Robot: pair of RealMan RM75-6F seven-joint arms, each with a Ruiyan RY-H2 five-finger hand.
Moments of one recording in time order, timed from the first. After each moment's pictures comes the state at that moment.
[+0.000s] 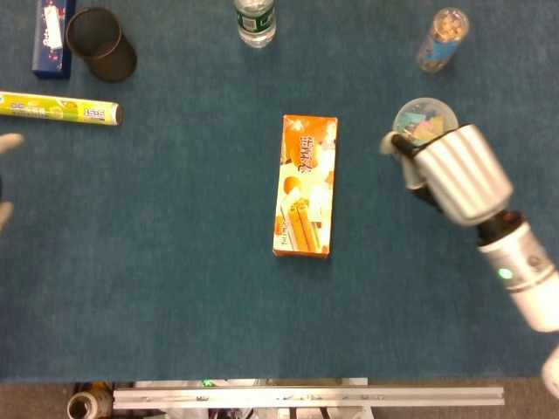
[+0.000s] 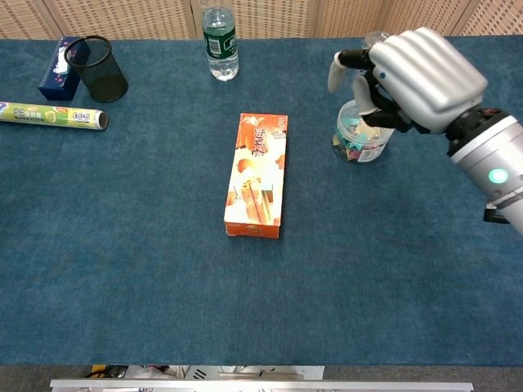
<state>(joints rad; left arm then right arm) -0.23 -1.03 -0.04 -1.45 1.68 1.38 -0.32 0.52 -1.45 0.11 -1.74 -1.52 1.30 -0.48</state>
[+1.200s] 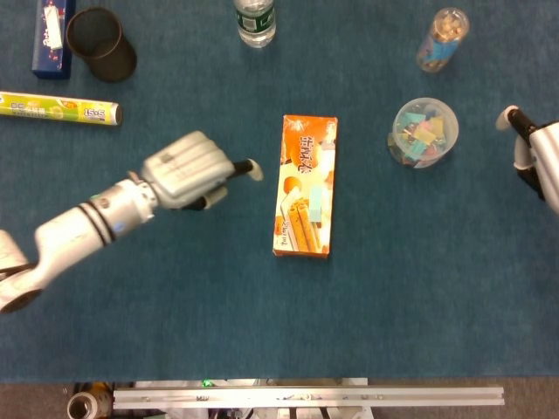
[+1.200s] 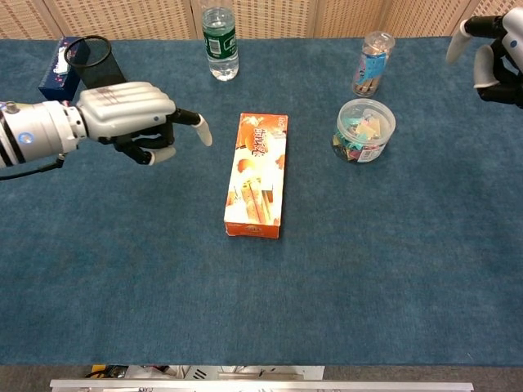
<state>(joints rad) -0.83 -1.31 -0.03 -1.42 1.80 0.83 -0.29 0.38 -1.26 0.12 -1.77 -1.46 1.39 -0.51</state>
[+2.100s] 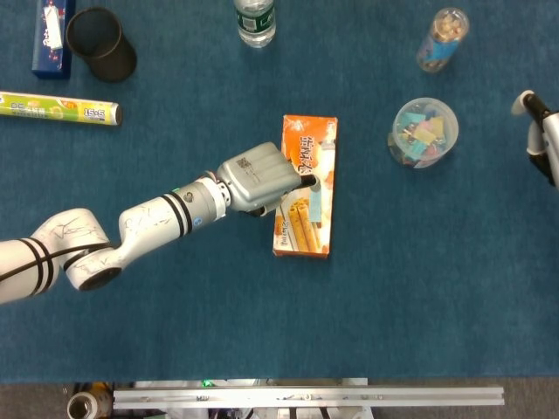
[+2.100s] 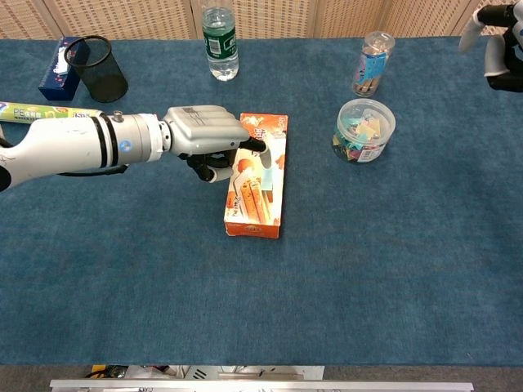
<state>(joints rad) -1.04 -1.47 -0.06 -1.39 1.61 0.60 -0.12 0.38 -1.27 0.16 -1.73 -1.42 1.39 -0.52</state>
